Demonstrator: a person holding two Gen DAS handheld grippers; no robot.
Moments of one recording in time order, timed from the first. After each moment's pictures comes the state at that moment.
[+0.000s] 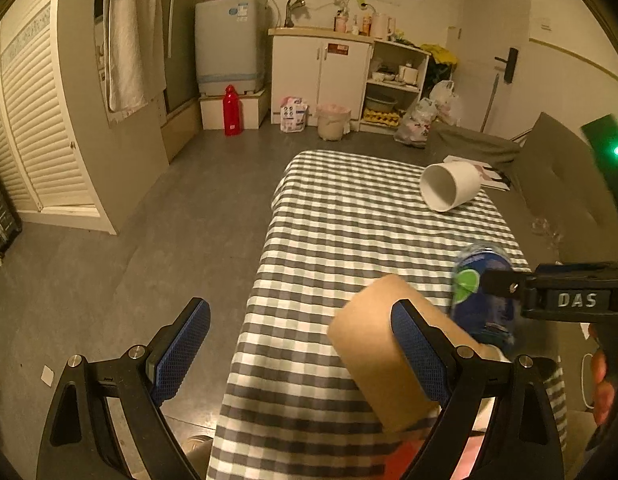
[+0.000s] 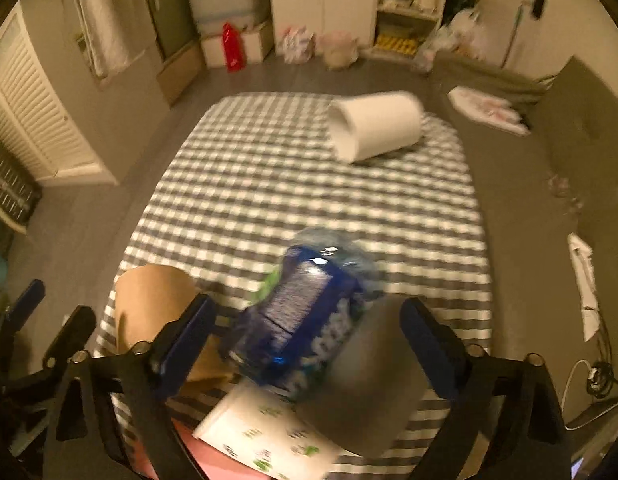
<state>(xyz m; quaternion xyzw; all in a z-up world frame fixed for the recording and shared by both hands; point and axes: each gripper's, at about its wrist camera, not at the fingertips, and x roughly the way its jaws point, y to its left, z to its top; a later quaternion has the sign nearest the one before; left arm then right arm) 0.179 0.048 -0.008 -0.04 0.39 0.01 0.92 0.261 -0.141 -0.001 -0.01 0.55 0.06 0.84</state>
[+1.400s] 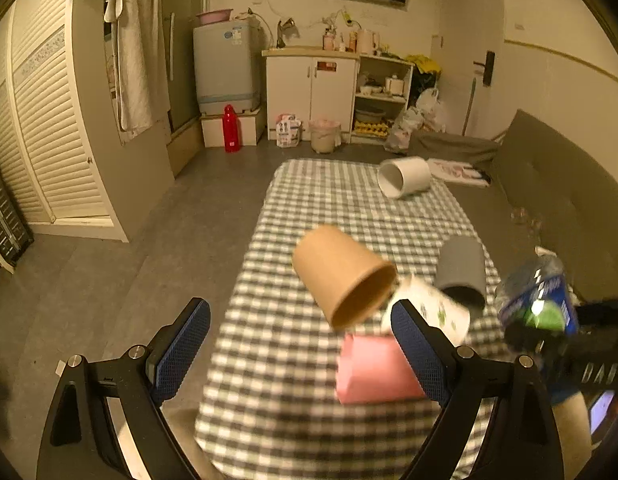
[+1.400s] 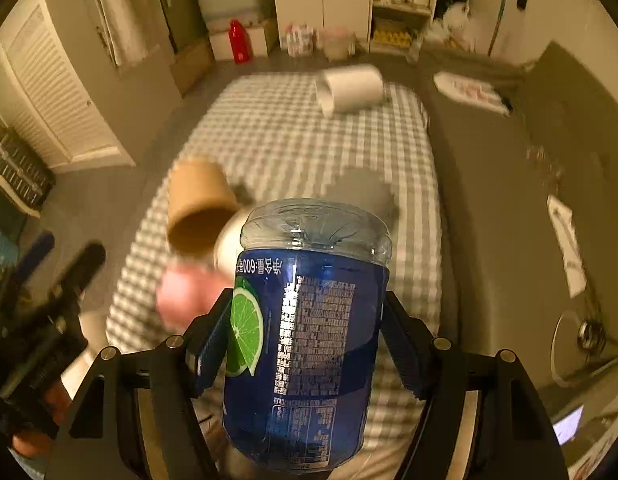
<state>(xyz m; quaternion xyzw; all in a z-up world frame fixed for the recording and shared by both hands) 0.061 0.011 0.037 -0.01 0.36 0.01 0.93 0.100 -0.175 0.048 0.00 0.55 0.07 0.83</state>
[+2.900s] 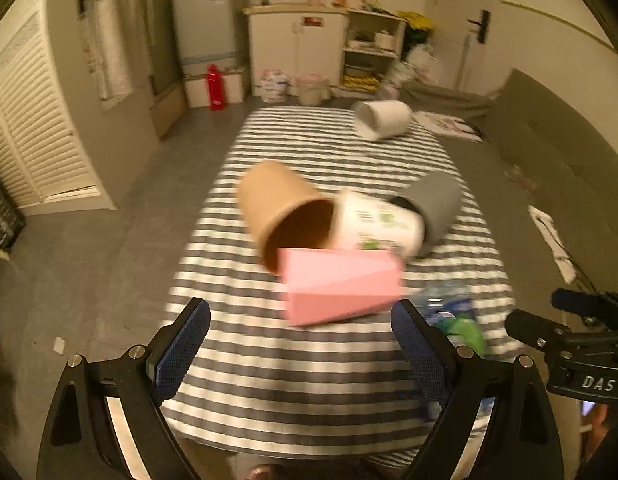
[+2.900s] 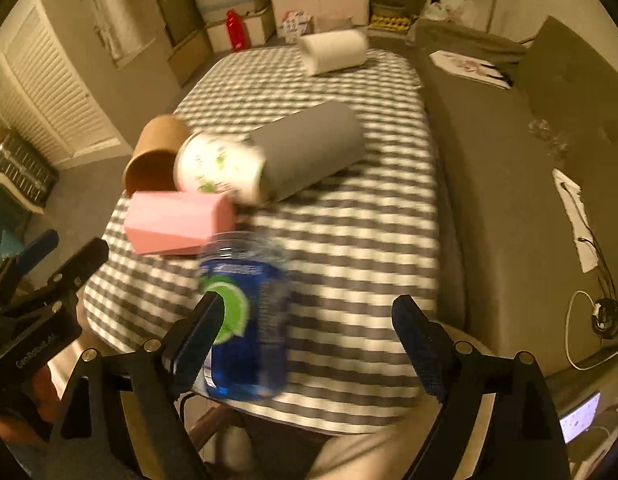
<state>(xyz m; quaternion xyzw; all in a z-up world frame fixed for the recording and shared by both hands) 0.069 -0.044 0.014 -0.01 0.44 -0.02 0.90 0.079 -0.243 0.025 0.01 0.54 0.06 0.84</state>
